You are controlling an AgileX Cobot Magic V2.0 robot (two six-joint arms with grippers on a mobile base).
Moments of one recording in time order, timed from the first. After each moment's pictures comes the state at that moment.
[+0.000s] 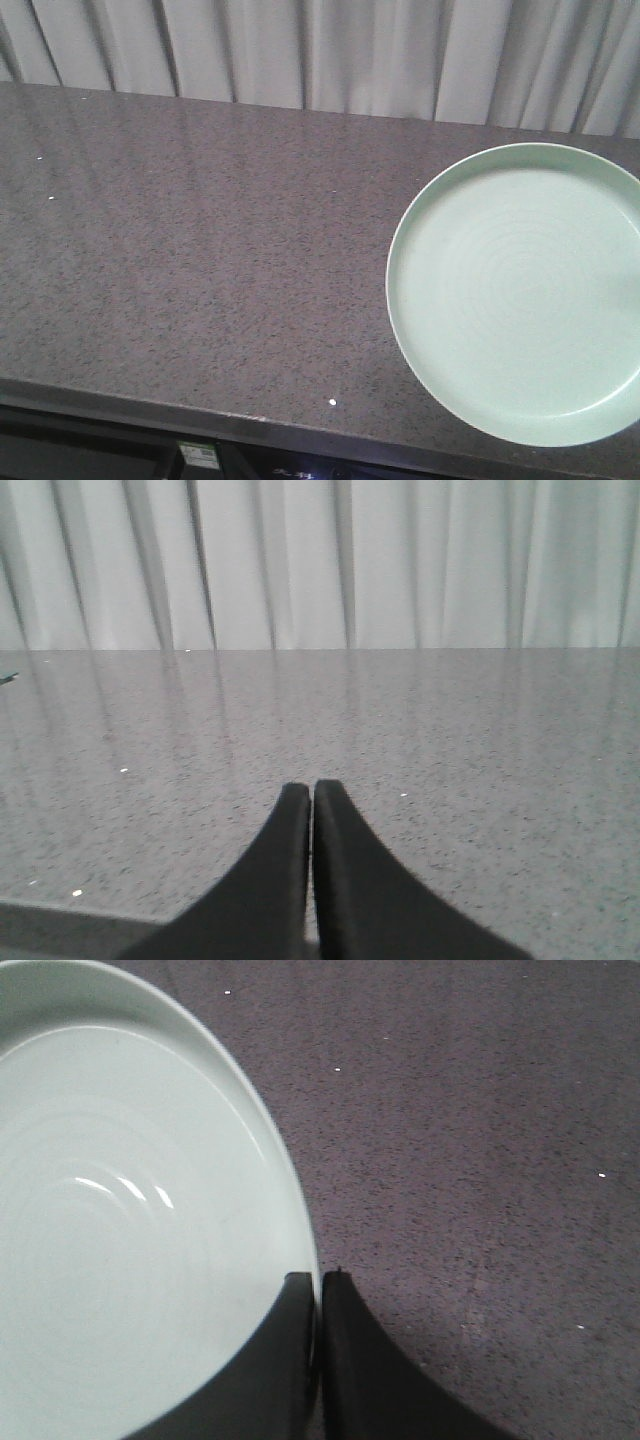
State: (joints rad) left arm 0.08 -0.01 0.02 -0.01 0.06 -0.02; right arm -0.05 0.67 -0.89 0.41 0.92 -0.26
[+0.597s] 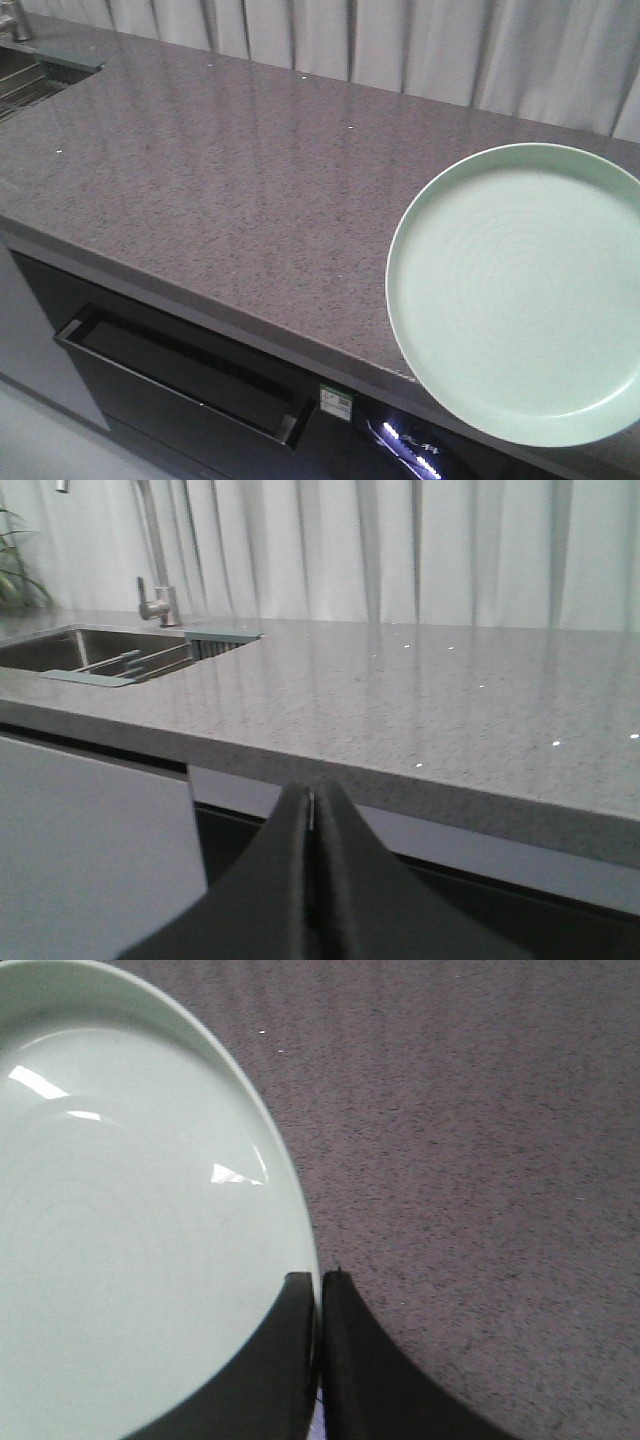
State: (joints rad) left arm 0.08 -0.01 0.02 -0.01 0.06 -0.02; right arm -0.05 0.67 -0.89 0.41 0.92 -0.26
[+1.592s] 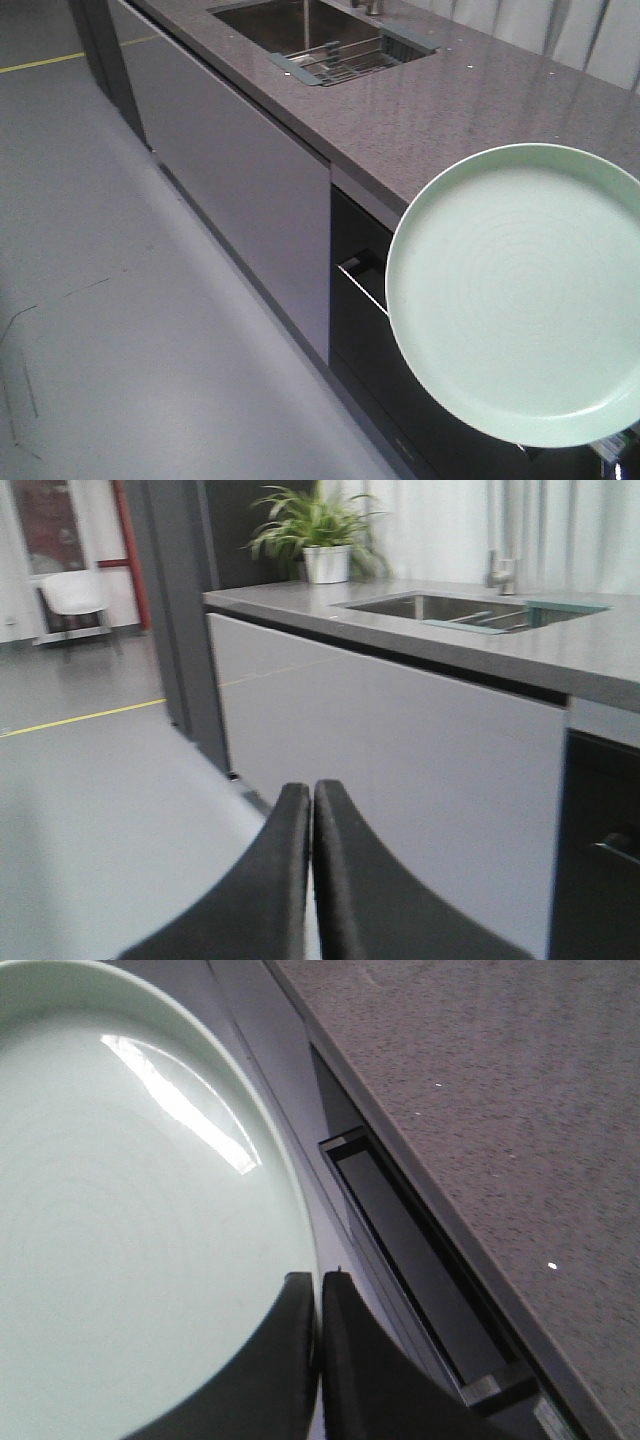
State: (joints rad) left arm 0.08 -0.01 0.02 -0.01 0.06 -0.02; right arm -0.05 0.67 -0.89 0.41 0.92 -0.26
